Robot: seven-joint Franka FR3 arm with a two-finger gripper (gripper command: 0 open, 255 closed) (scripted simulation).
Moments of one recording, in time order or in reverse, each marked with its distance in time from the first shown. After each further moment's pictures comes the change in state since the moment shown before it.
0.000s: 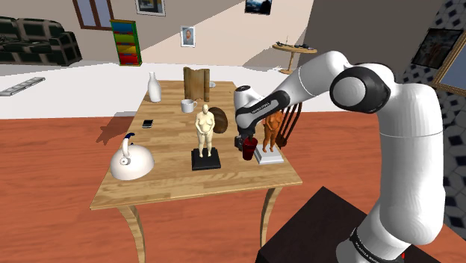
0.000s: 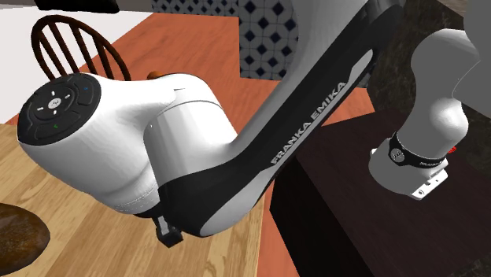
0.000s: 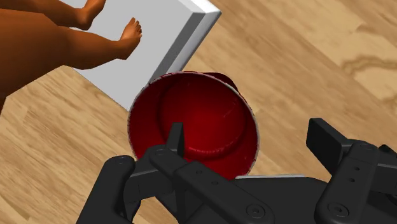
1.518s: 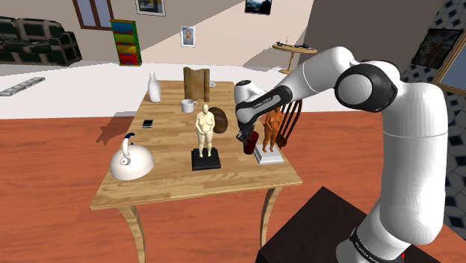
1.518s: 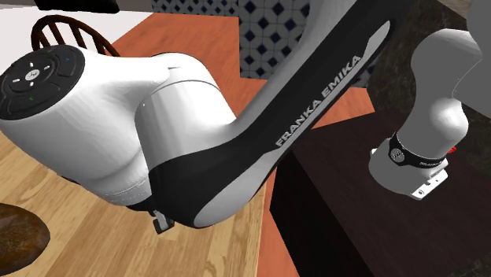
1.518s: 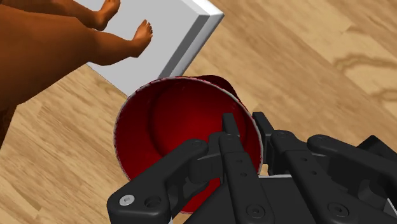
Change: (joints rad) arm -0.001 -0.038 0.002 0.010 0.006 -0.046 -0.012
